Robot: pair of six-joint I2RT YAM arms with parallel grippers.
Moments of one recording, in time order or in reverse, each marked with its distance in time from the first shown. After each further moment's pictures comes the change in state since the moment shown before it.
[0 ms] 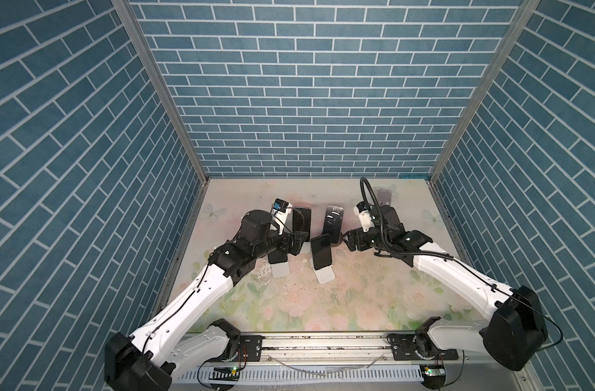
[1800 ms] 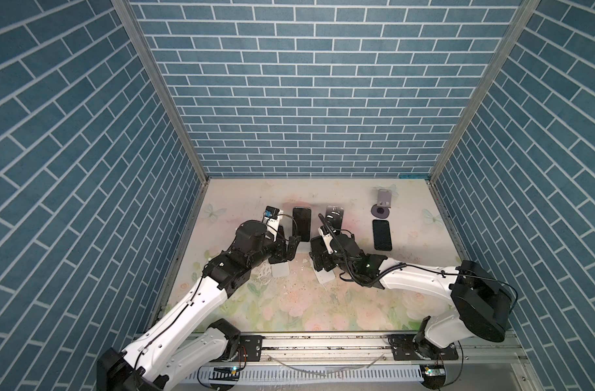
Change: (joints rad) left arm -0.001 -0.095 -0.103 0.022 -0.088 -0.053; right arm 0.351 0.251 -0.127 0.497 0.315 0.045
